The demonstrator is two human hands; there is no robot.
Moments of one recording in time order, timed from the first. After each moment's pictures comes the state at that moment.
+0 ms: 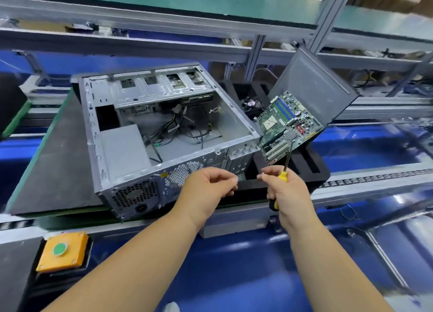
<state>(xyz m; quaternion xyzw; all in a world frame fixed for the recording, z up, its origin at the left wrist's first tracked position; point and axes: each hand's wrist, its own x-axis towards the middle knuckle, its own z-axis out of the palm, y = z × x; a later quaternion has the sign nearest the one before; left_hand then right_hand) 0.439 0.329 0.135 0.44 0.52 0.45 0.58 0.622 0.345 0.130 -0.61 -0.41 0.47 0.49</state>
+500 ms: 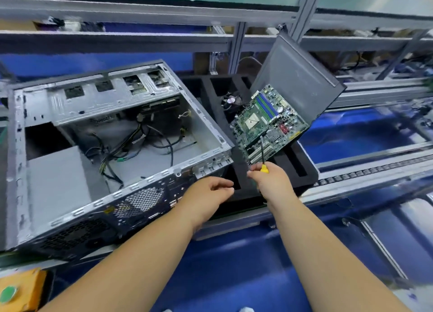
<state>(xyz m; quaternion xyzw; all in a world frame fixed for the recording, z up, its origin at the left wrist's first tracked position) 0.498 0.403 0.102 0.50 0.58 0.27 0.58 0.675 0.440 0.091 -0.71 -0.39 0.44 0.38</state>
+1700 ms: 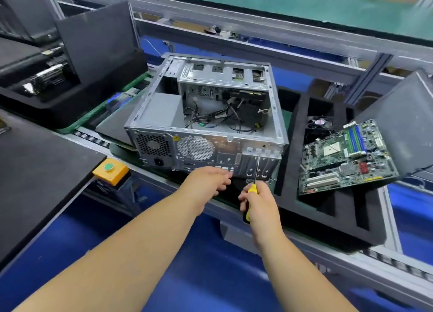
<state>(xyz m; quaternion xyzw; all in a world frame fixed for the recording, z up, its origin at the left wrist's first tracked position) 0.505 0.329 0.122 0.20 0.73 0.45 0.48 0.638 0.374 0.070 -0.51 -0.55 0.61 0.27</state>
